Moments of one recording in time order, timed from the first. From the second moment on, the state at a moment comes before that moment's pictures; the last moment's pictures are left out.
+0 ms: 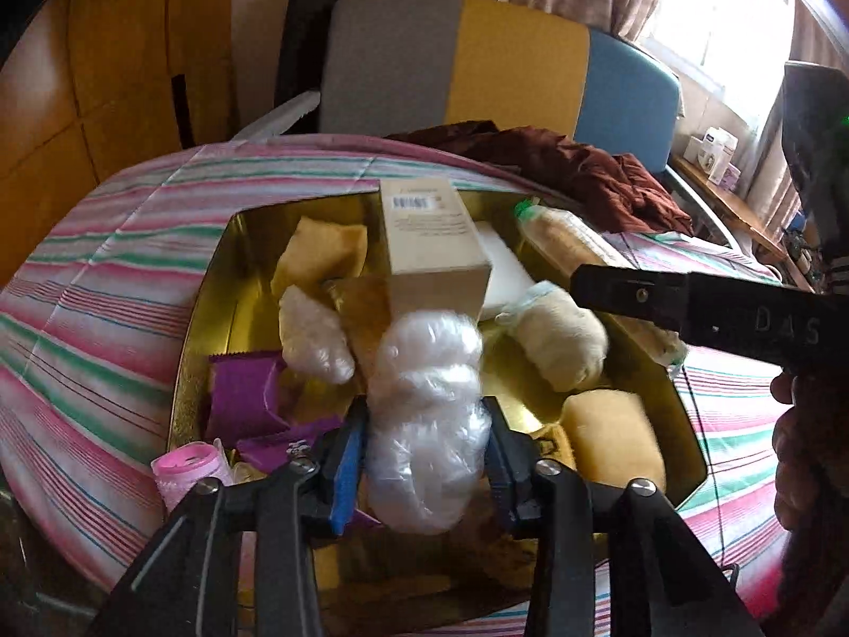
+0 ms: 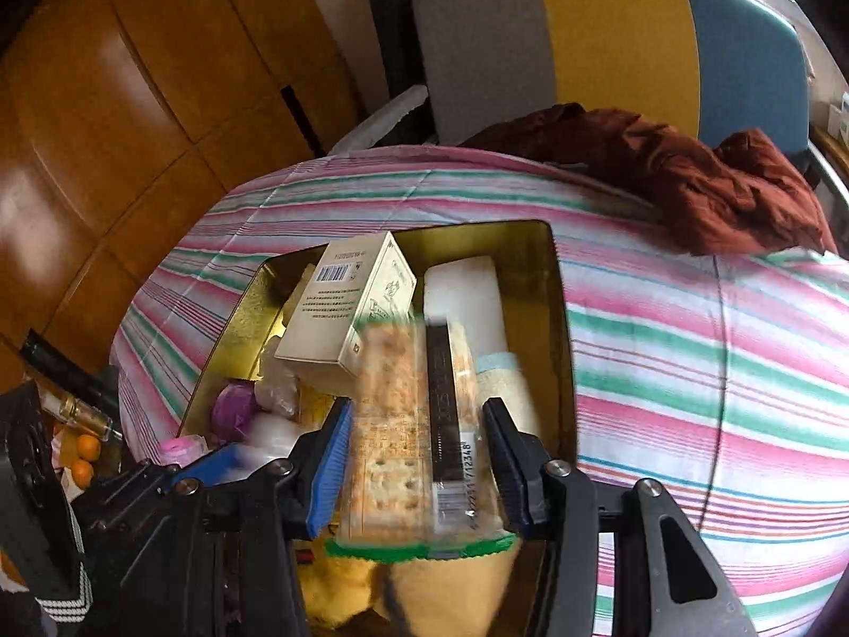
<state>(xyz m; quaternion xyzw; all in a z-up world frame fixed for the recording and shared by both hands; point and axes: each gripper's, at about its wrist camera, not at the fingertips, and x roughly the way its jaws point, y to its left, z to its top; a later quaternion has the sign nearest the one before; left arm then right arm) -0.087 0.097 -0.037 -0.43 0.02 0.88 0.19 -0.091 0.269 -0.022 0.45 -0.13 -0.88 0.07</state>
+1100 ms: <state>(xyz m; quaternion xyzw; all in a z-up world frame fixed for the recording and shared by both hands) -0.026 0.055 0.001 -0.35 0.02 0.93 0.09 0.006 0.242 -0.030 0.41 -0.05 -0.91 -0.02</state>
